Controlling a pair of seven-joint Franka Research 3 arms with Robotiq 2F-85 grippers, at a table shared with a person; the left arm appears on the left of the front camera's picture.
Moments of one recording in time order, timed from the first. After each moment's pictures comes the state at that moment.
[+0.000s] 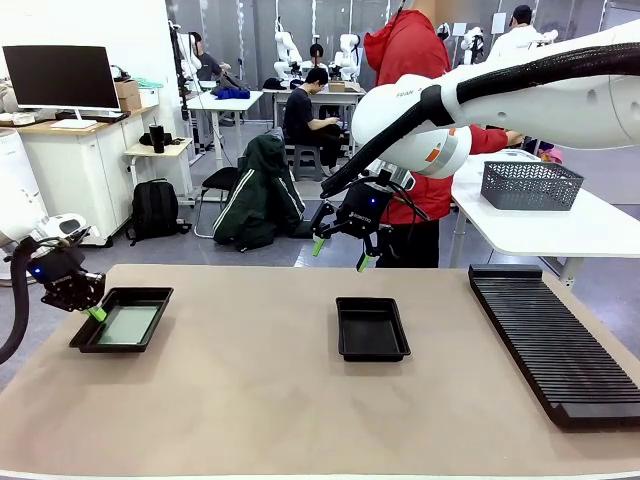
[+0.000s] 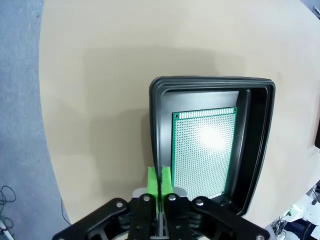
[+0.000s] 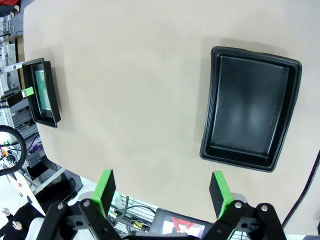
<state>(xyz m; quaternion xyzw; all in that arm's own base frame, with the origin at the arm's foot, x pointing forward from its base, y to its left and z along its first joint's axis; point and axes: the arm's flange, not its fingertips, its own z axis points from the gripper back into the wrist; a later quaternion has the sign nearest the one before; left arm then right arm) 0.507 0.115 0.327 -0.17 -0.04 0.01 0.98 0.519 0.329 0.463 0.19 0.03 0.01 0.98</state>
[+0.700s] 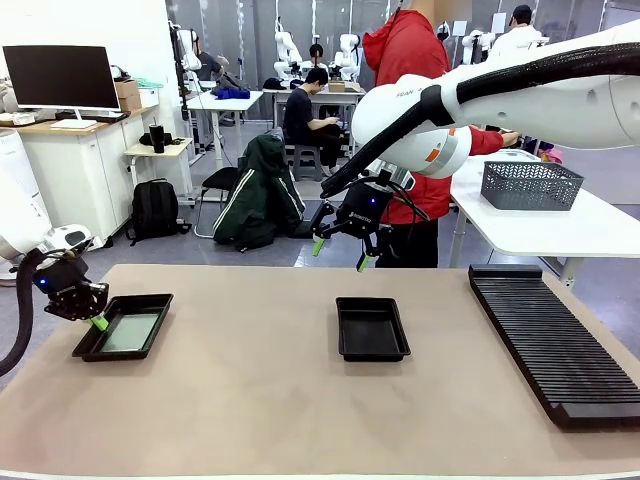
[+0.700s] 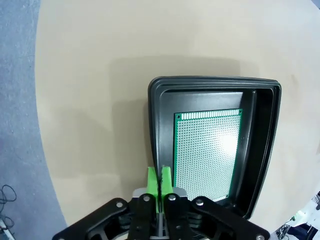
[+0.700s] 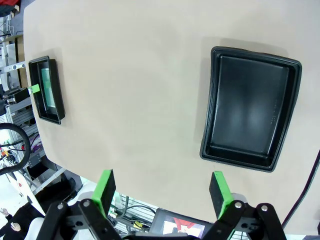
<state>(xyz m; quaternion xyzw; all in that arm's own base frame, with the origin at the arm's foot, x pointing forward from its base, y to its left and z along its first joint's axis) 0.510 0.113 0.304 -0.16 -0.04 0.01 0.99 0.519 0.329 0.463 0.19 0.03 0.01 0.98</state>
